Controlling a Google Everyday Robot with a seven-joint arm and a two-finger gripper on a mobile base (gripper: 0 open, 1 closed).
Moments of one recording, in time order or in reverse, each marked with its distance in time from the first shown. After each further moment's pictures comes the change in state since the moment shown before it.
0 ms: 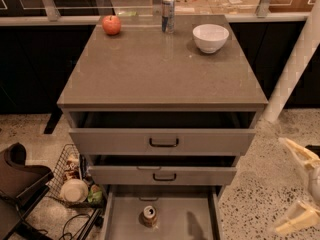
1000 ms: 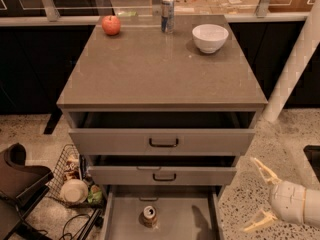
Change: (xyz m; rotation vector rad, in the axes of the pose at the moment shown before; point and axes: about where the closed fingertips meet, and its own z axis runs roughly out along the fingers) arm 0.104 0.002 0.114 0.010 -0.162 -0.043
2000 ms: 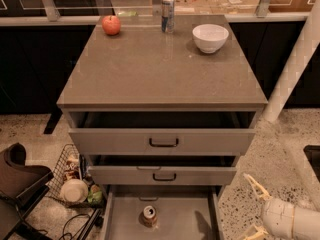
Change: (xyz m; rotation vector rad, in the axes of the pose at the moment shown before) arm 0.054 0.035 0.032 -0.007 -0.074 0.032
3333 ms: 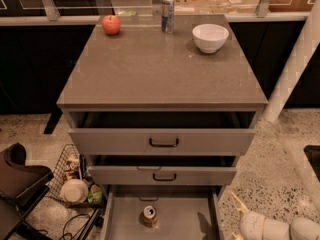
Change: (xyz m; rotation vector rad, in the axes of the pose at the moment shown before) arm 0.116 0.033 0.077 -0.019 0.043 0.103
